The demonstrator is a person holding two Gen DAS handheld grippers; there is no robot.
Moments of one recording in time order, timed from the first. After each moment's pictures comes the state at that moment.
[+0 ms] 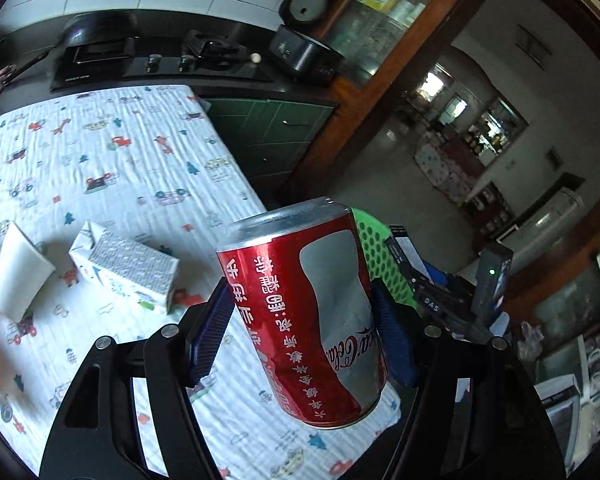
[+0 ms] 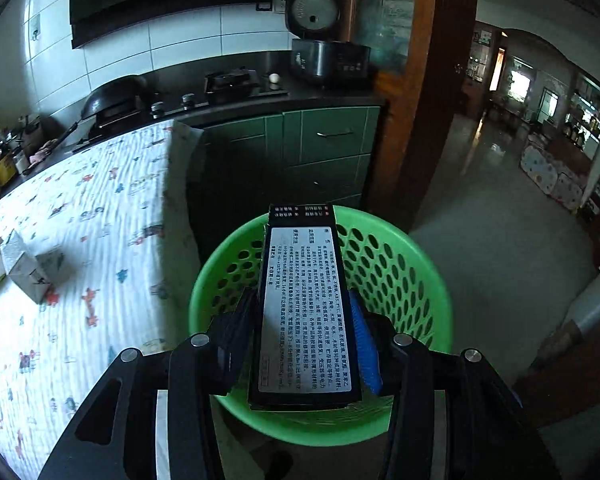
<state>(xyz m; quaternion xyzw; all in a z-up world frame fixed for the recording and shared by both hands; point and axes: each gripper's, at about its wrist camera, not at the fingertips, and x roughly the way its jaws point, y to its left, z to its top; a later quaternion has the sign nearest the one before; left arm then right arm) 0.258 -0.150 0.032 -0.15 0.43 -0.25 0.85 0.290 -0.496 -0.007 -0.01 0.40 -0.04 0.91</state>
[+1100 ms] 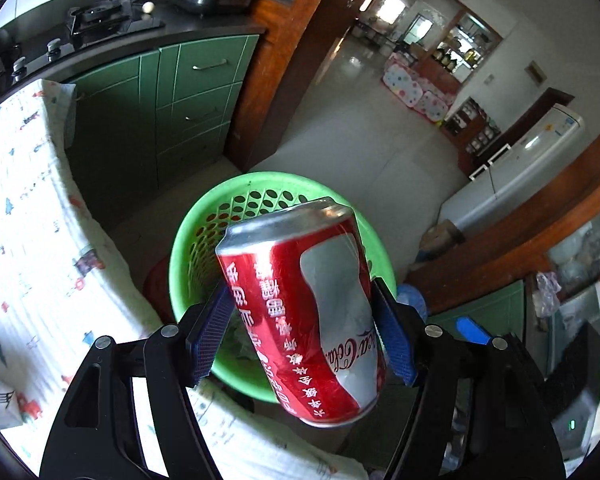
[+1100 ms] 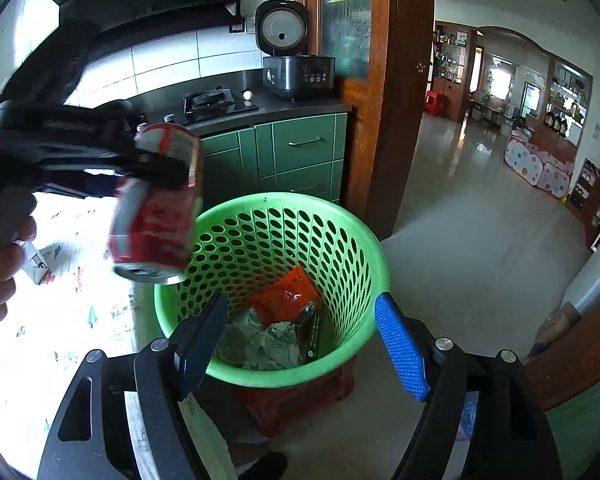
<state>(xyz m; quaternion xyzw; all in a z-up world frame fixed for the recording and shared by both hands) 0.363 -0.383 -0.020 -0.05 0.50 -0.33 0.80 0.208 -0.543 -0.002 0.01 0.37 -0.05 0.93</state>
